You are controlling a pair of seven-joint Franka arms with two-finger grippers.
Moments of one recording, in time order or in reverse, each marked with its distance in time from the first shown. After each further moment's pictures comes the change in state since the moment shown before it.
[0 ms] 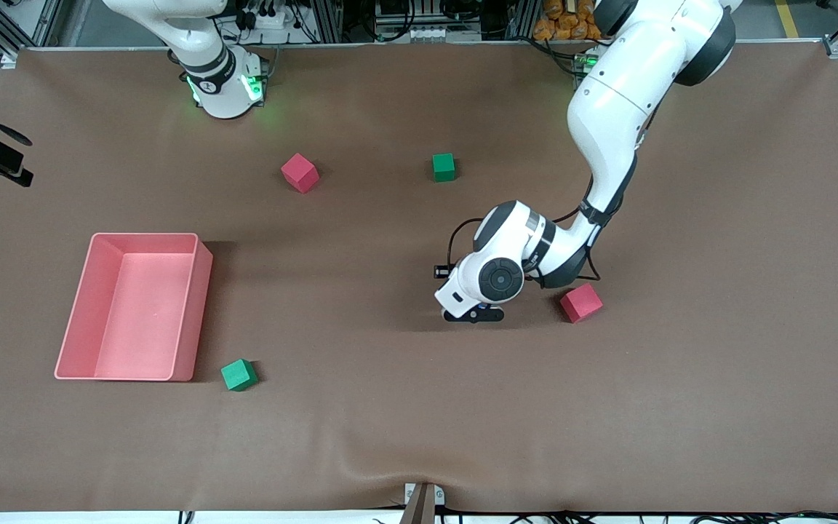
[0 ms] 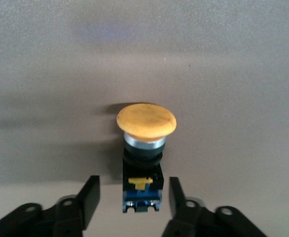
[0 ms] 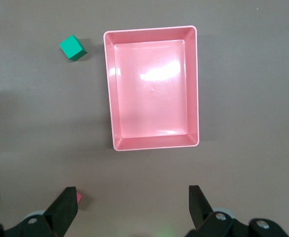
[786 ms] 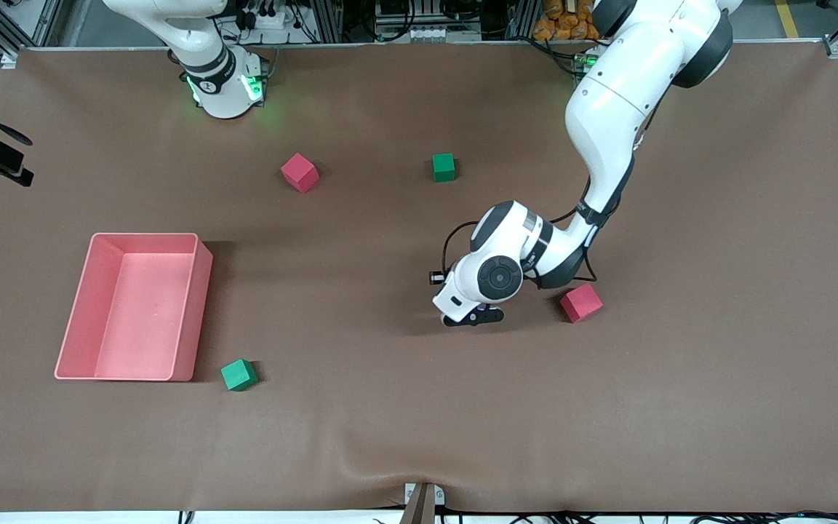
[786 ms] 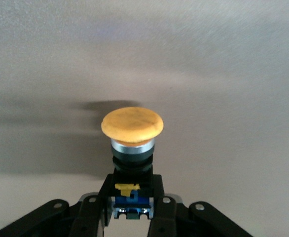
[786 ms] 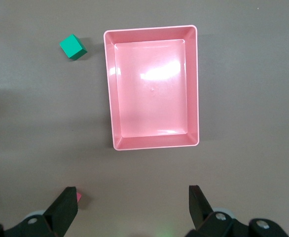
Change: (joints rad) left arm -0.007 -0.001 -0.011 0.031 -0.004 0.044 -0.141; right arm 0.000 0.000 0.000 0.000 0.000 -0.003 -0.002
